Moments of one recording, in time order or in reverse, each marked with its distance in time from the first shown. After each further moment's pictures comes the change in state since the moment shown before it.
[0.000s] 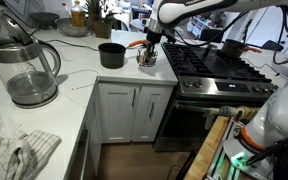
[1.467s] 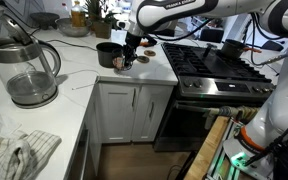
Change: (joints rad) arm 0.043 0.200 0.111 0.224 0.007 0.023 -0.396
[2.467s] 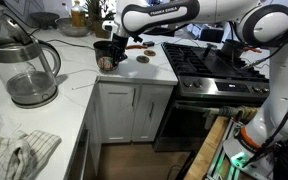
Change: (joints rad) arm 0.061 0.191 0.011 0.255 -0.105 -0.036 -0.253
